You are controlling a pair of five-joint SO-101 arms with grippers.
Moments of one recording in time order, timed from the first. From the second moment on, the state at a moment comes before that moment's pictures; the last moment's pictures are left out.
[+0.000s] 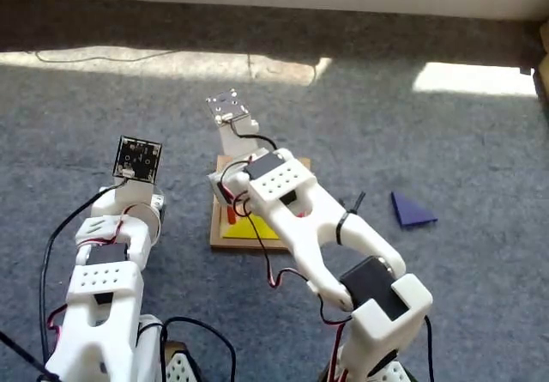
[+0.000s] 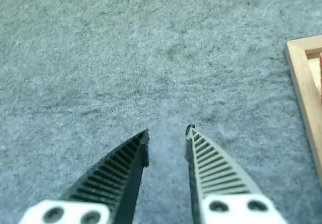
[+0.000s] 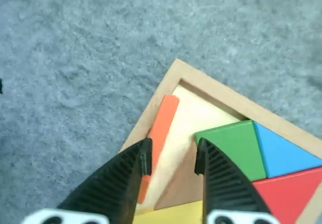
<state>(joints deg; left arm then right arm) -14.1 -45.8 80.1 17.6 -12.6 -40.4 12.0 16.5 42.7 -4.2</state>
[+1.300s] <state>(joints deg) -14.1 -45.8 80.1 17.6 -12.6 -43.3 12.5 20.5 41.5 -4.2</state>
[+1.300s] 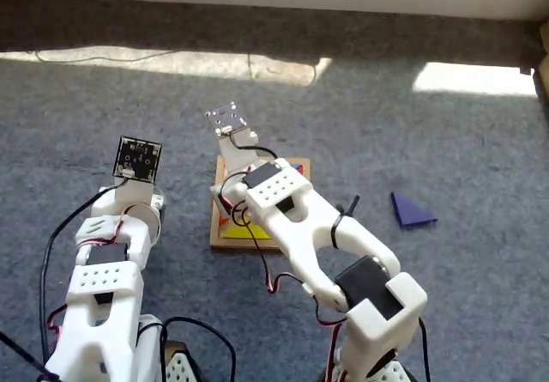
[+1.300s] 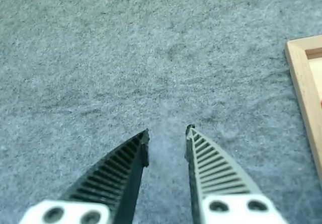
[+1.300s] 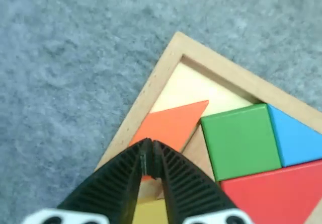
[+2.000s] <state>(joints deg) -14.1 -45.8 80.1 17.6 -12.6 -46.3 -5.1 27.7 59.8 -4.1</state>
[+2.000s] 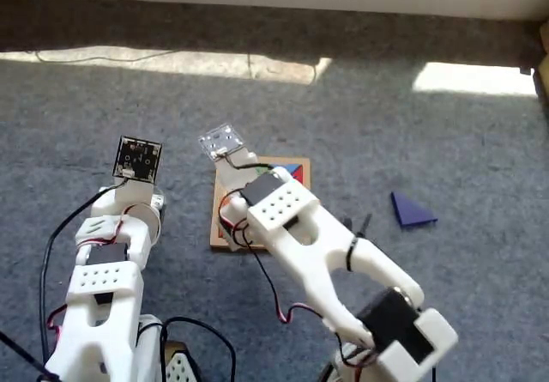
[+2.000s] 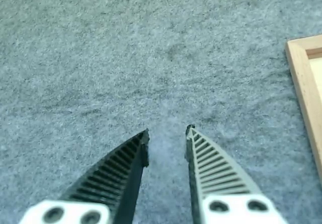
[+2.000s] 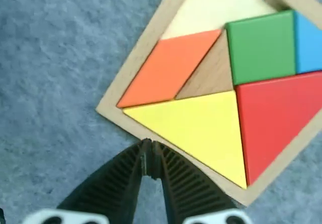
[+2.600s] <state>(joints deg) -14.1 -45.8 80.1 17.6 -12.6 -13.5 -20.5 34.6 63.3 -7.8</state>
